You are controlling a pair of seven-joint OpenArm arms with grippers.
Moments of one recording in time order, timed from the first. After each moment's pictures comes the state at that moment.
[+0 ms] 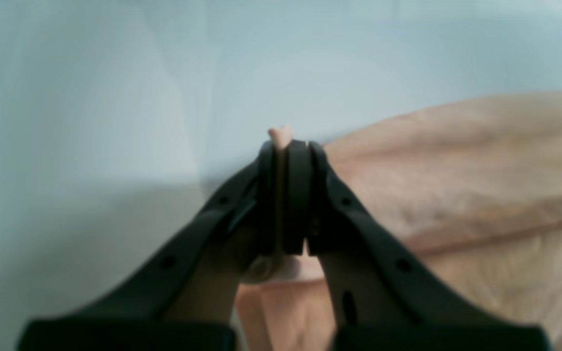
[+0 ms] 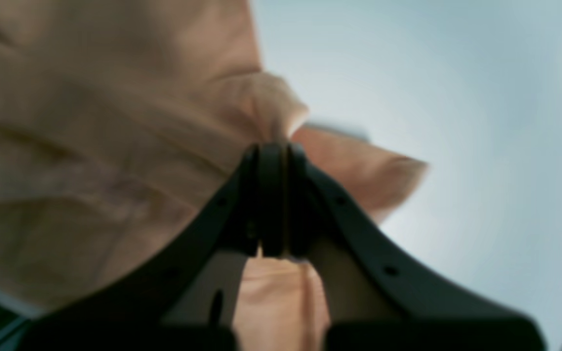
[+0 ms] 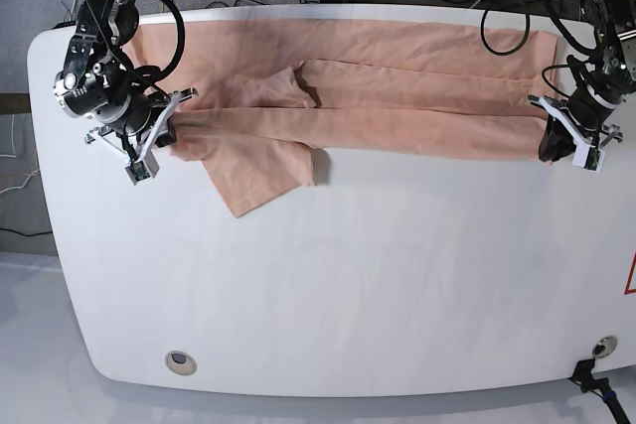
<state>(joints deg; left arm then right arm) 15.0 -25.9 -24.2 90.2 -25.0 -36.8 31.3 -8.3 13.7 19.1 108.5 24.7 31.4 -71.9</state>
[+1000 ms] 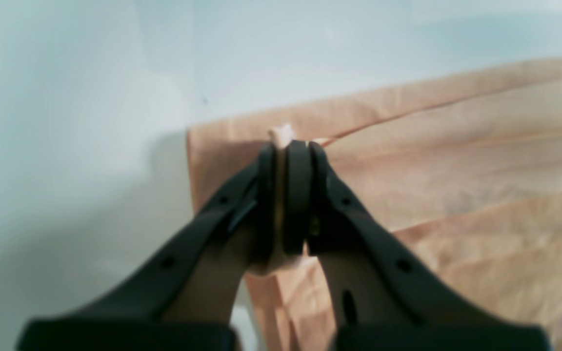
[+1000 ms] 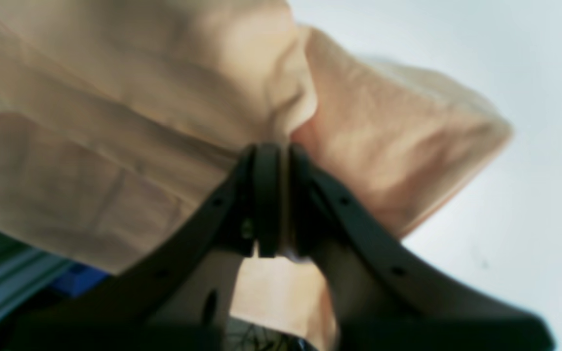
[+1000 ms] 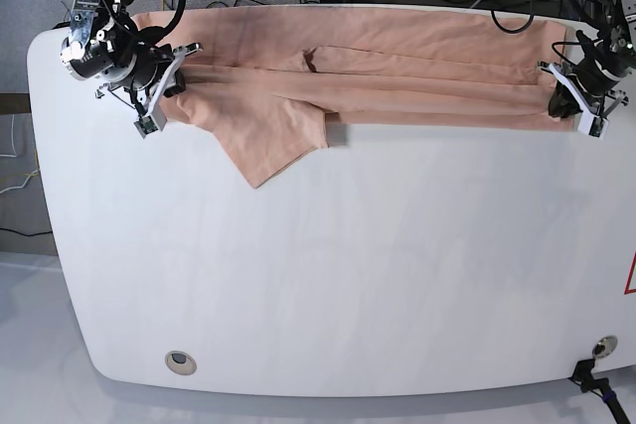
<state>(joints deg) 19.7 -28.7 -25.6 85.2 -25.0 -37.1 34.2 -17.3 14.8 19.0 108.3 27.7 31.1 -71.7</state>
